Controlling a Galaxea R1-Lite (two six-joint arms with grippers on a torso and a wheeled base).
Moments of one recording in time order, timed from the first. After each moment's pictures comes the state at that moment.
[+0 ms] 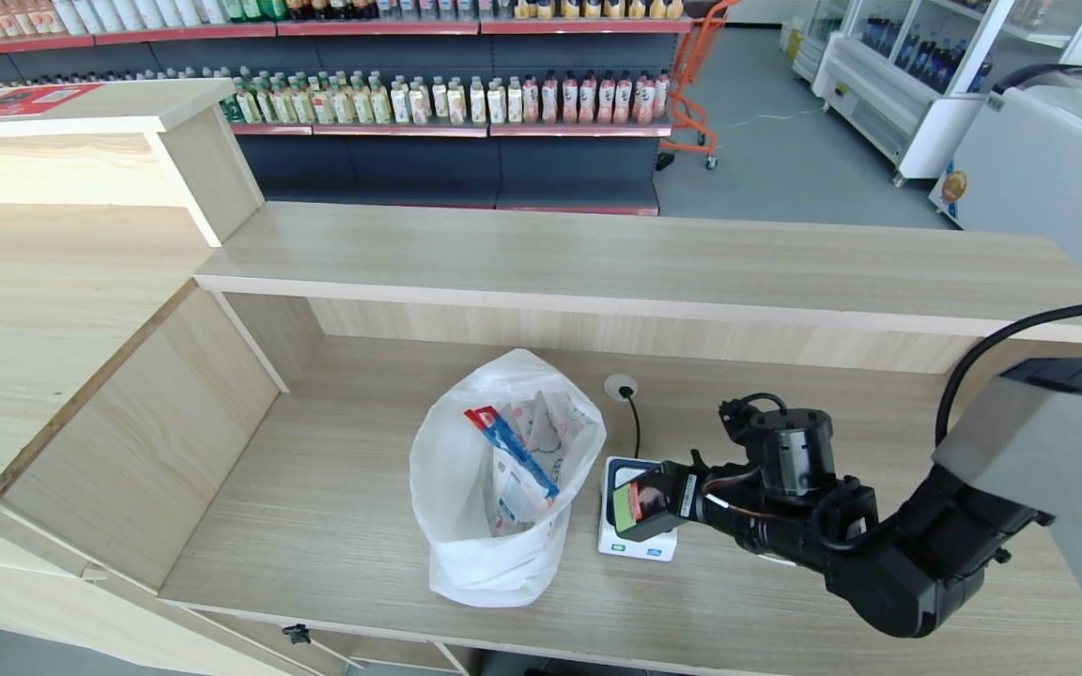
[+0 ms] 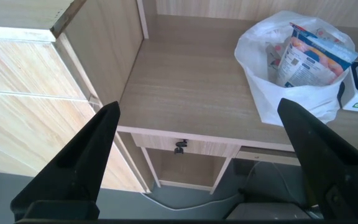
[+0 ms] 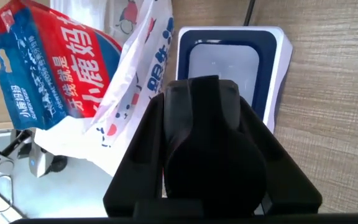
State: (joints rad) left arm 0.00 0.00 0.00 0.00 0.02 0.01; right arm 0.47 2.13 -0.68 -1.01 0.06 0.52
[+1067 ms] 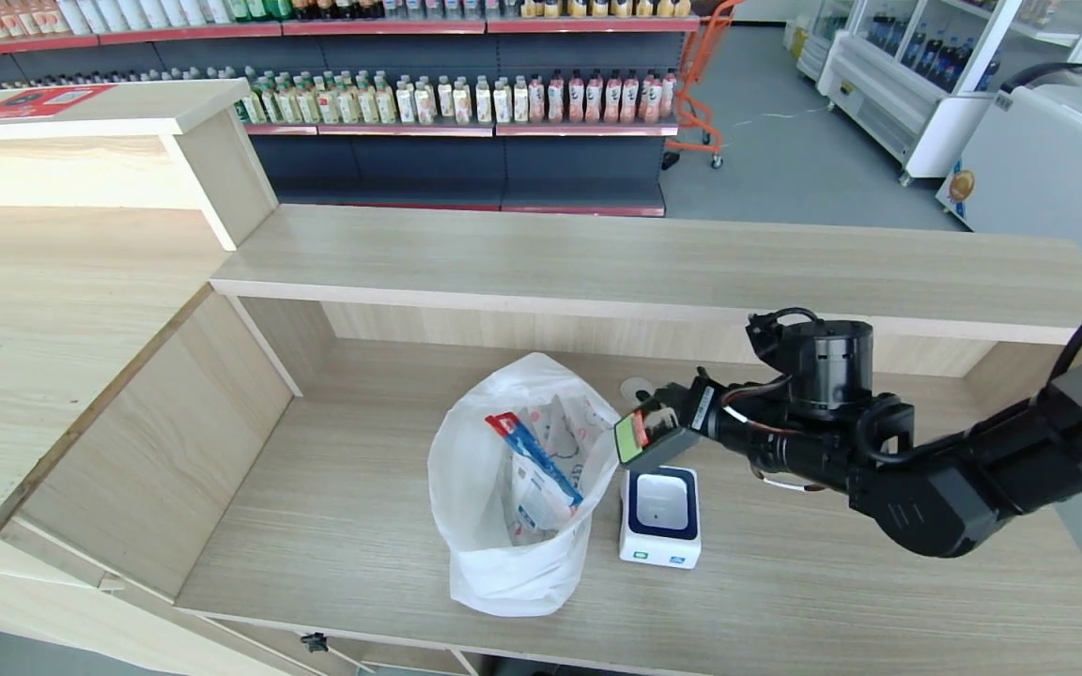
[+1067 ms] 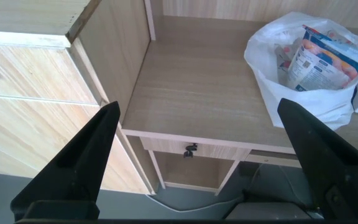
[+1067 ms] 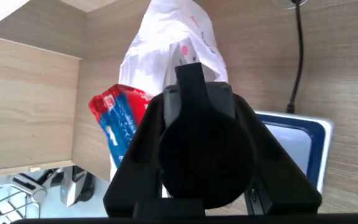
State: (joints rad) left arm 0.00 0.00 0.00 0.00 0.02 0.01; right arm 0.45 1.98 -0.88 -0.80 0.06 0.57
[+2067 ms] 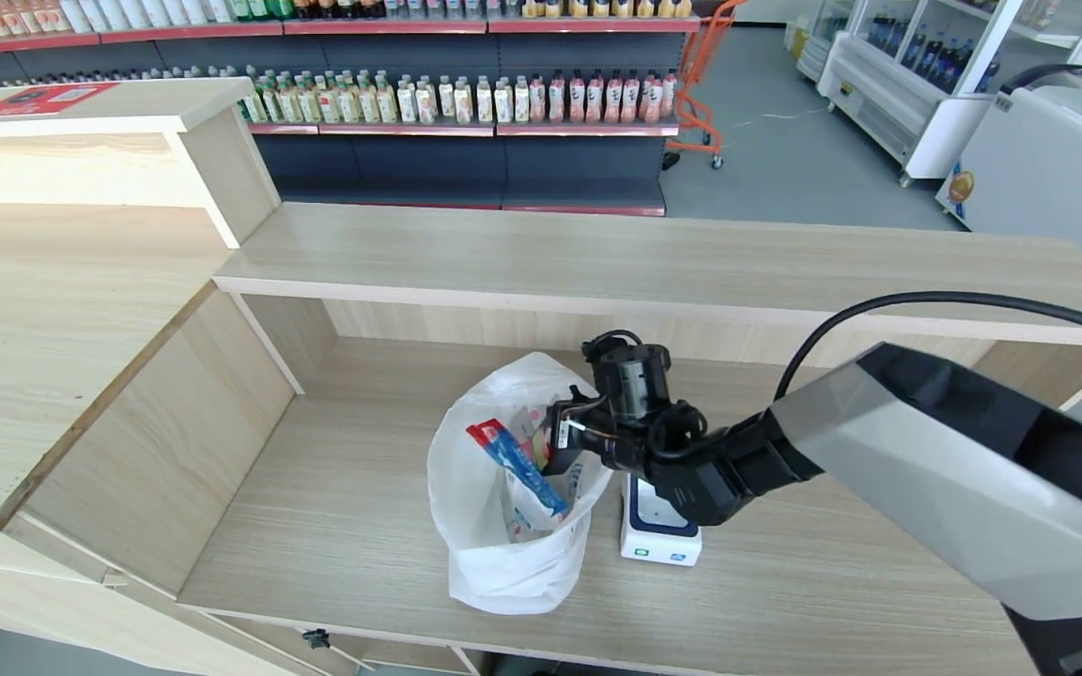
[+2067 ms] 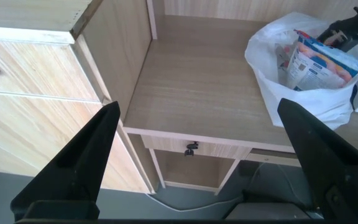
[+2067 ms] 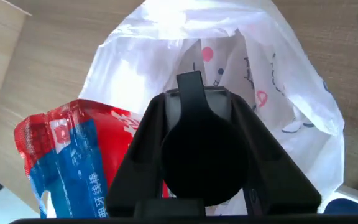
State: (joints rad) left arm 0.00 0.00 0.00 0.00 0.02 0.01; right arm 0.63 2.40 -1.43 -0.64 -0.14 0.30
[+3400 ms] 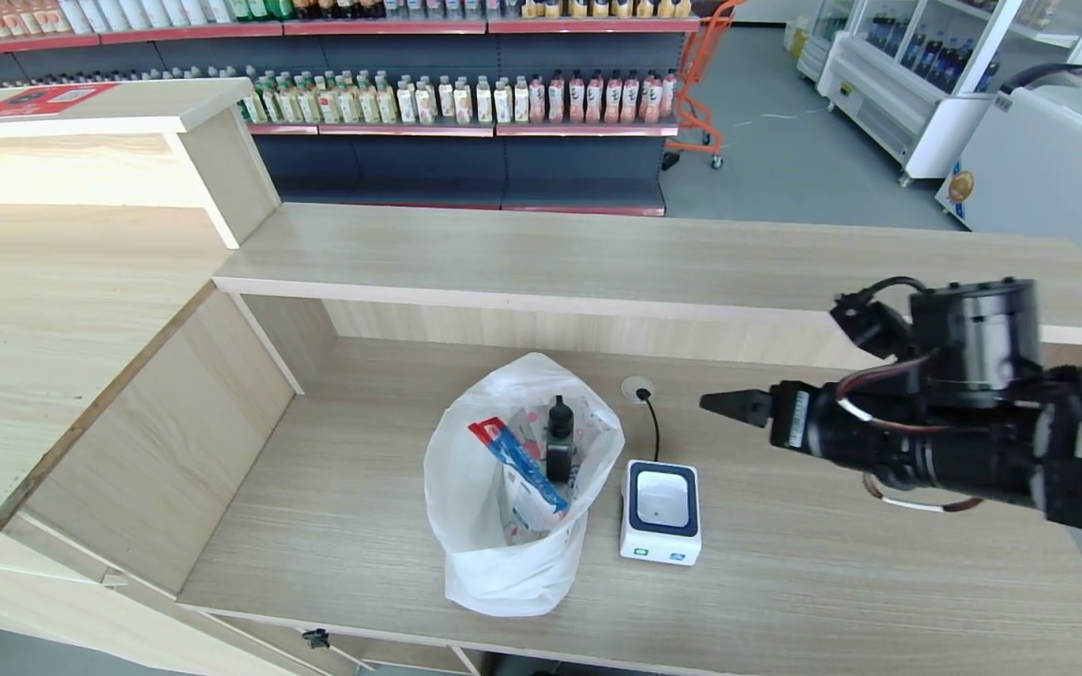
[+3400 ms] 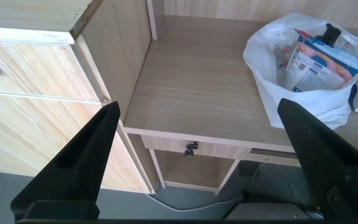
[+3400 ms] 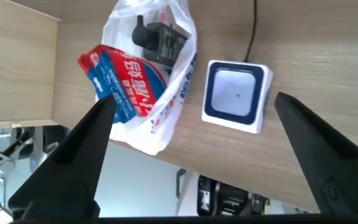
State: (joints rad) left arm 0.00 0.00 0.00 0.00 0.02 0.01; right arm 0.40 1.58 -0.76 -0.39 0.07 0.43
